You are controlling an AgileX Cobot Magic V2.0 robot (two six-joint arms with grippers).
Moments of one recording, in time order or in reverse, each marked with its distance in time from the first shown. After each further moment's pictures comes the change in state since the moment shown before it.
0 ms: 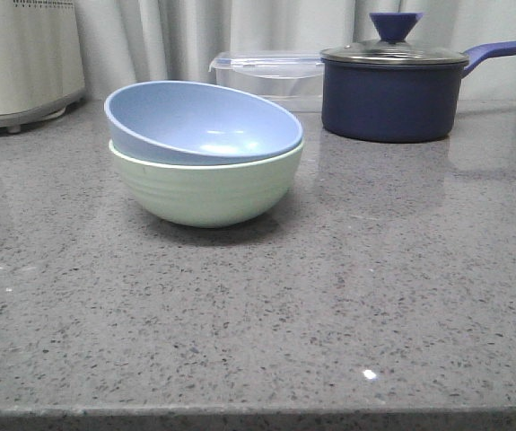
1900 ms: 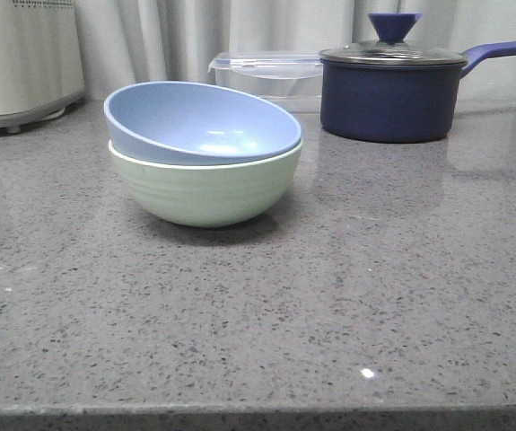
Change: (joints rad) left arm 0.003 -0.066 0.166 0.000 -0.203 0.000; right arm -0.005 0.000 0.000 -0.013 0.000 0.000
